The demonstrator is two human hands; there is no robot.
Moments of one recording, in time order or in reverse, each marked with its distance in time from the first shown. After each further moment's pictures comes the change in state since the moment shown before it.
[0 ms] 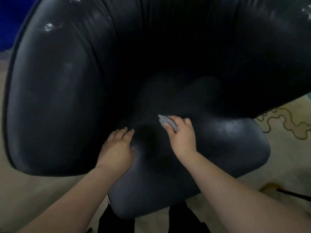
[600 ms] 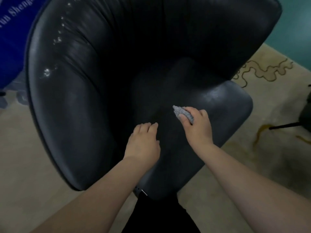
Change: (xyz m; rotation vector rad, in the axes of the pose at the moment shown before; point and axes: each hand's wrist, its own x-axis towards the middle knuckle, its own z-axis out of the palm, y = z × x) left_hand -0.020 0.013 -0.065 0.163 -0.086 0.474; right_hand -0.074 -0.054 -0.027 0.020 0.340 0.275
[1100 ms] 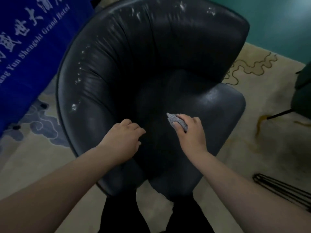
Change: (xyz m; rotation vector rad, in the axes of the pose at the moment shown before) left_hand -0.008 -0.051 -0.132 0.509 -0.092 0.392; right_hand -0.042 -0.076 -0.014 0.110 0.059 0.056
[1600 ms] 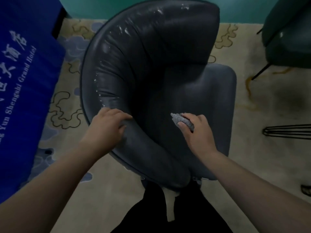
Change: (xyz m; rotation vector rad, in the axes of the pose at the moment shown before) left_hand -0.028 -0.171 -0.064 -0.029 0.224 0.177; right_hand -0.065 -0.105 0.077 0.074 0.297 0.178
